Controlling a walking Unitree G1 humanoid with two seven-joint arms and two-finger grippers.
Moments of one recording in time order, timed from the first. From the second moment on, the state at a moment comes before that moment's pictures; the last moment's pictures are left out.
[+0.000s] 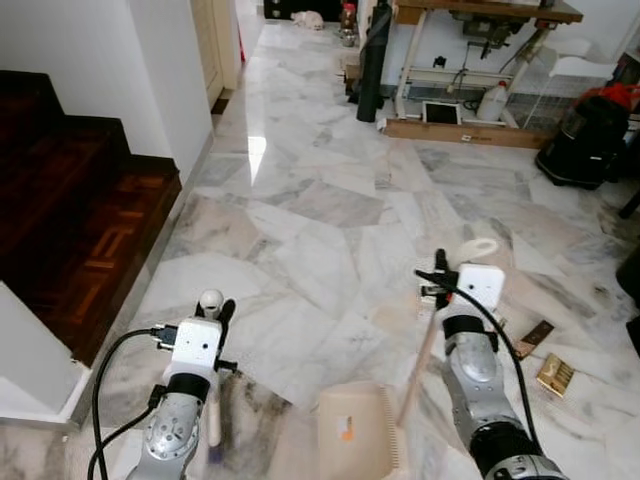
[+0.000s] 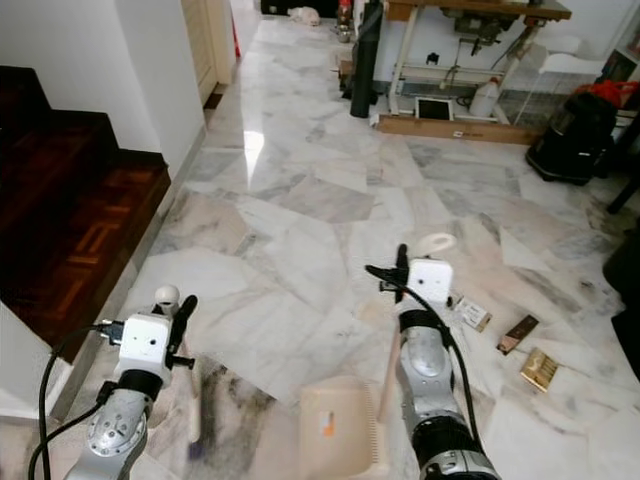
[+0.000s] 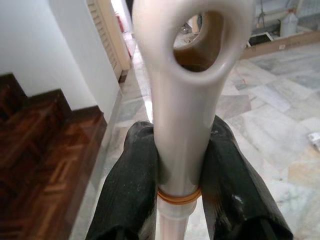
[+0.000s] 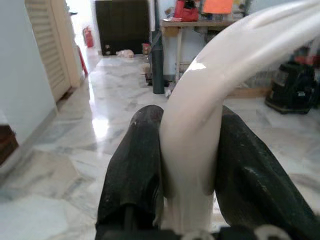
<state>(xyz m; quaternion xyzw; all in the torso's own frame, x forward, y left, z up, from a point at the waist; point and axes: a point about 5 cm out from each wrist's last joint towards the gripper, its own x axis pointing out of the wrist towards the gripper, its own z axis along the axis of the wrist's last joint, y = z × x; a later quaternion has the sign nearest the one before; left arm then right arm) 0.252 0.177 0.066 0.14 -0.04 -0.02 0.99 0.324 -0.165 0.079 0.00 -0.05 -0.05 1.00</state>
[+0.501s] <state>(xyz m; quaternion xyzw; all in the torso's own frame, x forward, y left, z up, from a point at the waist) 0.256 0.169 0.068 0.13 -0.05 -0.03 0.99 0.328 -0.176 0.086 0.00 -0.06 -0.07 1.00</state>
